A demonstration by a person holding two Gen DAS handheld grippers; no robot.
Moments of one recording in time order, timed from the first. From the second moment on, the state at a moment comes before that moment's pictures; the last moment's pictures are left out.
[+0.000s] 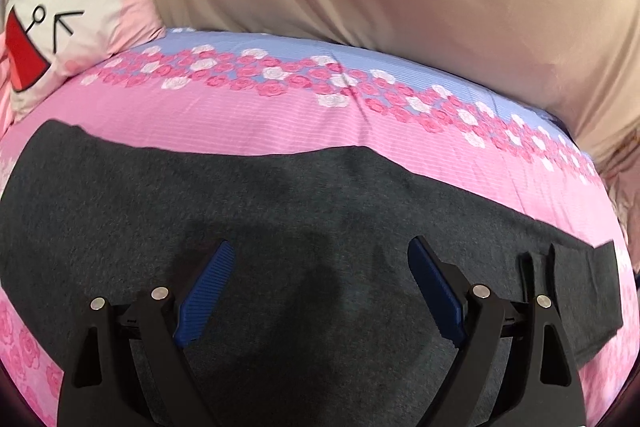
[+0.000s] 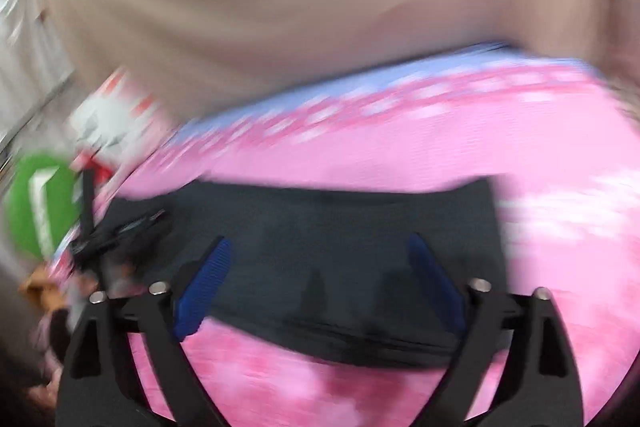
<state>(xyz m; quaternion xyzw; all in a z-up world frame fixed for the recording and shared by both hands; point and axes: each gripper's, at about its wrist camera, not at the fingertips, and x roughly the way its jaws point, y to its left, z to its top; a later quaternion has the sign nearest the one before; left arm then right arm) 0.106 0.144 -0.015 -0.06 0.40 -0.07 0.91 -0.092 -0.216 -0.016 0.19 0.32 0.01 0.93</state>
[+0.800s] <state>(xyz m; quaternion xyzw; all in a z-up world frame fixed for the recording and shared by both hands) 0.066 0.102 -0.018 -0.04 0.40 -0.16 0.90 -0.021 -0.113 -0.060 0.05 0.41 0.09 0.91</state>
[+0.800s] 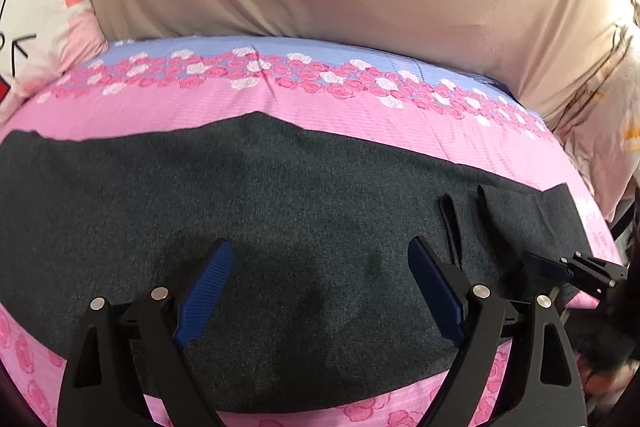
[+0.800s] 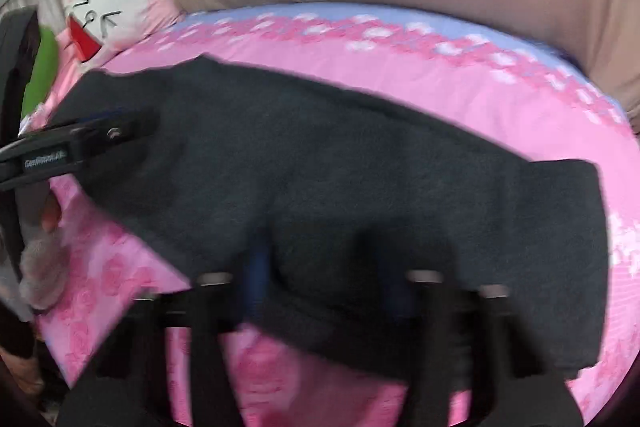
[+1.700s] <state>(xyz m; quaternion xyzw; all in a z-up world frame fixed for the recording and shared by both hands) 0.073 0.109 -0.024 -0.07 0.41 -0.14 0.90 -0.149 -0.478 -0.097 0.34 0.35 -0.14 0.86</state>
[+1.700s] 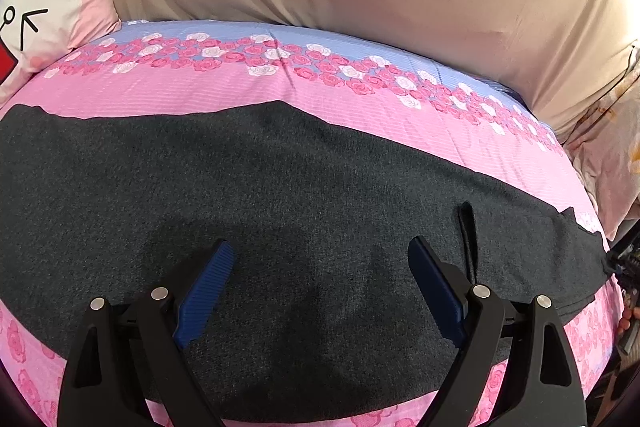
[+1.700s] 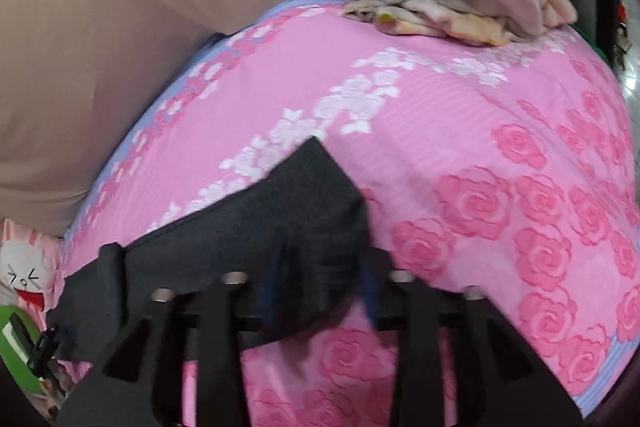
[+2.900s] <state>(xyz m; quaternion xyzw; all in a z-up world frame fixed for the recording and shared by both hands) 0.069 0.126 -0.019 -0.11 0.40 -0.14 0.90 -0.013 -0.101 -0.025 0.12 0.40 0.19 0.89</state>
